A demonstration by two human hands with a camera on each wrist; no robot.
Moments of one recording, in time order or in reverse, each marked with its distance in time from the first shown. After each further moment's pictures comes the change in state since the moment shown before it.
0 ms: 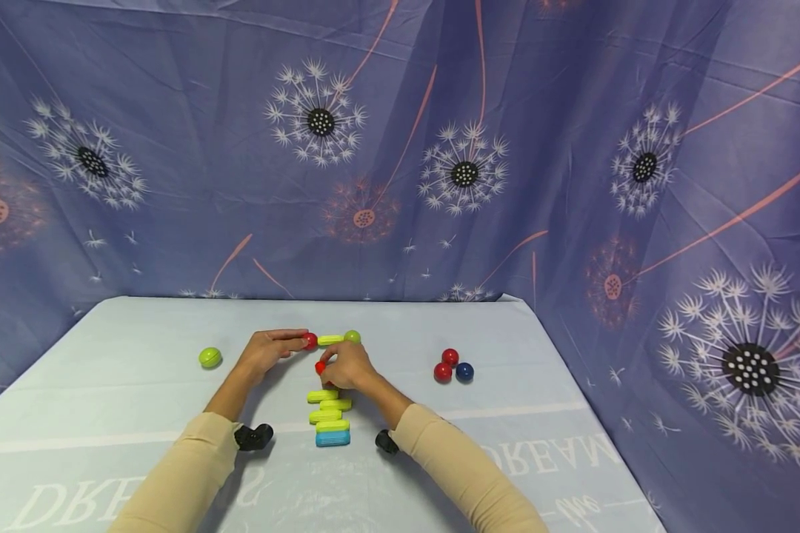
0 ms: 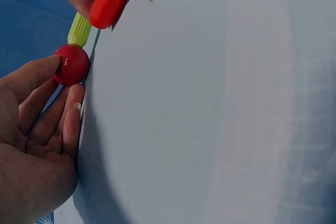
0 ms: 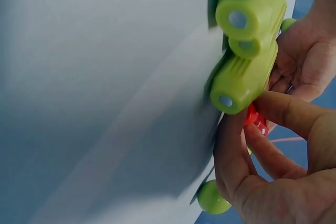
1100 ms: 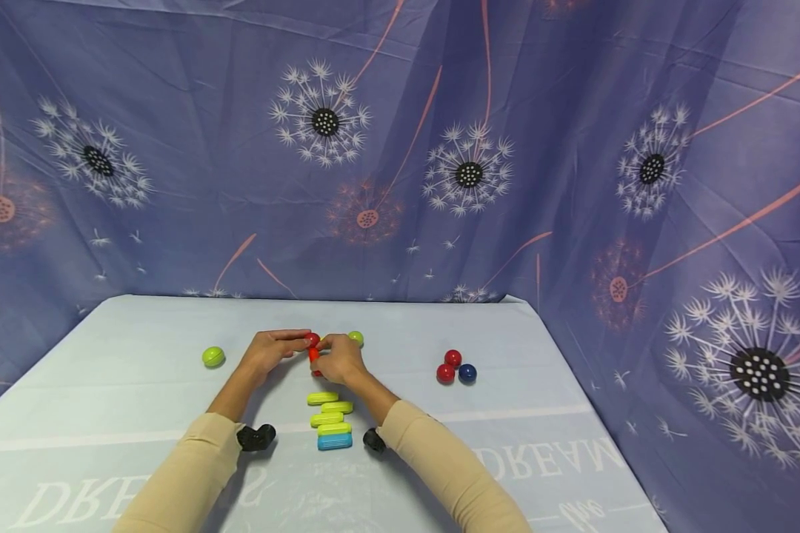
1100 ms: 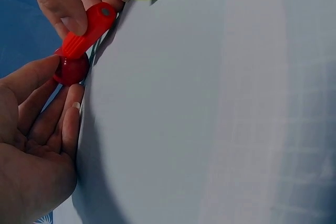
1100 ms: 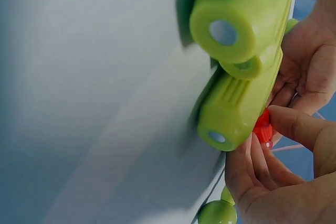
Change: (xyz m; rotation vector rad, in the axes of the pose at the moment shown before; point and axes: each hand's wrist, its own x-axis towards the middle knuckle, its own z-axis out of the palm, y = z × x) left_hand -0.001 -0.003 0.001 -0.020 0.018 0.040; right_hand 0.017 -0.011 0.017 0.125 0.134 -0.017
